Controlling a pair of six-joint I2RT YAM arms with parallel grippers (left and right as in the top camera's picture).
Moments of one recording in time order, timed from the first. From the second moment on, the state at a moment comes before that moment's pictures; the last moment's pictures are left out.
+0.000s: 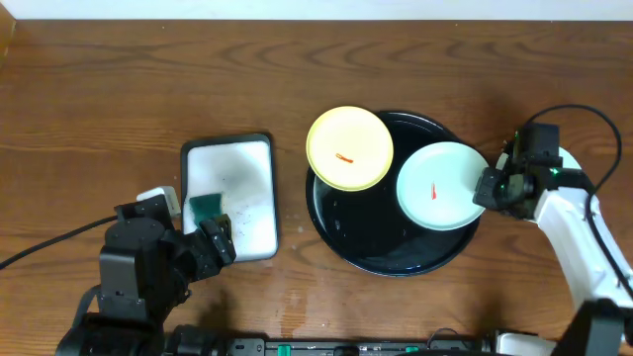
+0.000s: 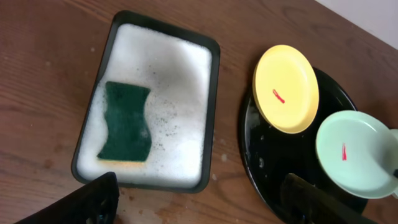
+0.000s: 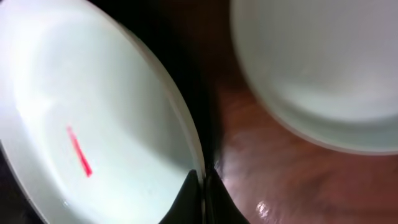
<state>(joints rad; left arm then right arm) -0.14 0.62 0.97 -1.12 0.05 -0.50 -0.08 1.44 0.90 -0.74 -0.05 0.27</state>
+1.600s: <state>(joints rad) -0.14 0.64 0.95 -1.17 -0.01 -0.49 0.08 1.58 0.73 -0.37 -0.16 0.10</state>
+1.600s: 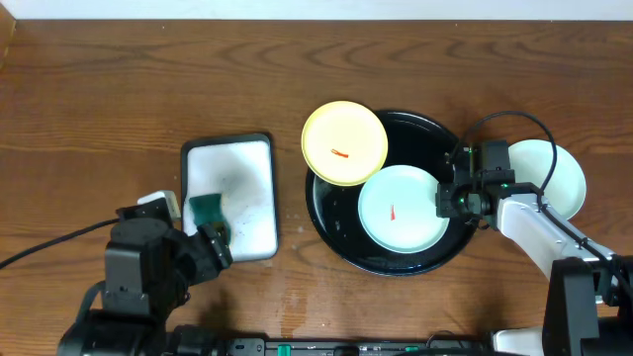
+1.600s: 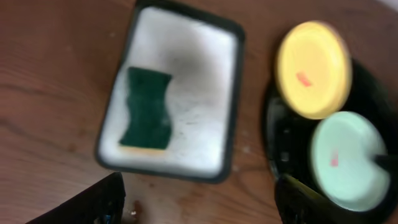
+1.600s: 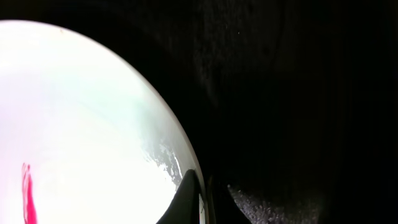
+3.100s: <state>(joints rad) -0.13 1.35 0.78 -0.72 -0.04 -0.48 0.08 1.58 0.74 -0.42 -0.17 0.15</state>
